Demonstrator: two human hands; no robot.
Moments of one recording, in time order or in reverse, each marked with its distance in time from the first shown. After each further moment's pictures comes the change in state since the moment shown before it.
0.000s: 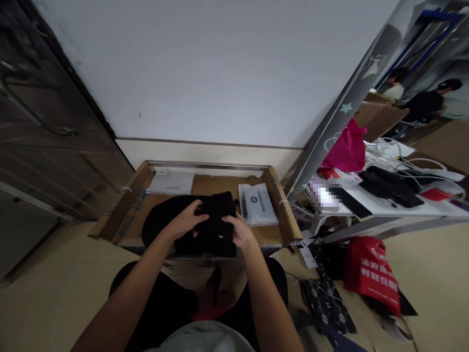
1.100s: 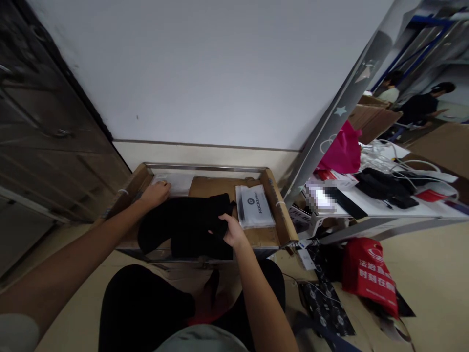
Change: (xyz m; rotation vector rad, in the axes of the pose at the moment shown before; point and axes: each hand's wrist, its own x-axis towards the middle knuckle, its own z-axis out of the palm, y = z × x) left_hand 0.066 -0.004 -0.162 1.708 0.250 0.170; right_hand 0.027 0.010 0.002 0.226 0.005 0.171
